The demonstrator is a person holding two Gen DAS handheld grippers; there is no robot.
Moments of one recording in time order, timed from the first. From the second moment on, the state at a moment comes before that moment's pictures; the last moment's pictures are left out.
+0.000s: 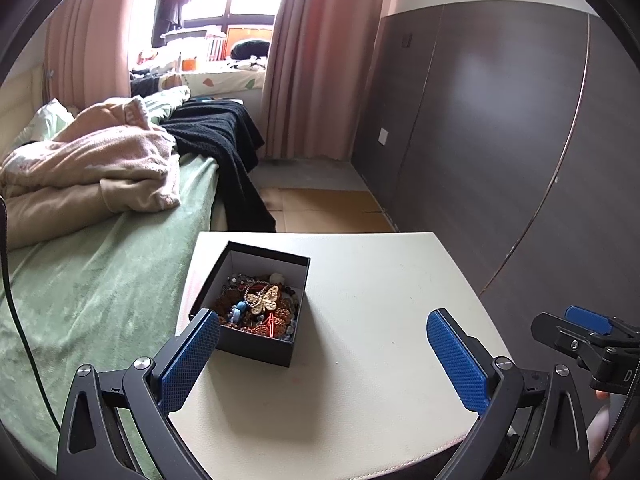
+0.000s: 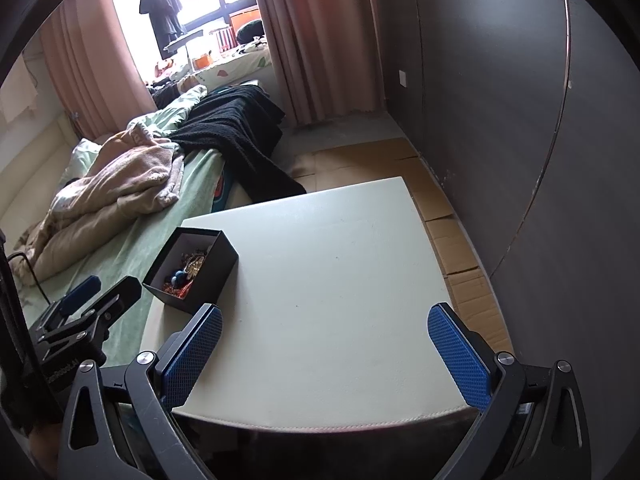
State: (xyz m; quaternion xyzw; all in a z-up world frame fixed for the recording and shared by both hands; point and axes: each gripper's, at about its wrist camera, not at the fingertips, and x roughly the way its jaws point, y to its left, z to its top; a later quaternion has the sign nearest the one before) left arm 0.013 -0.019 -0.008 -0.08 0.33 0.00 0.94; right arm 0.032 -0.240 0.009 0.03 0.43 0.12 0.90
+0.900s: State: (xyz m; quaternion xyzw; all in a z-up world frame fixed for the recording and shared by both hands) left arm 0.014 -0.023 -0.008 -0.08 0.33 0.00 0.94; right arm 0.034 -0.247 0.008 0.03 0.43 0.11 0.89
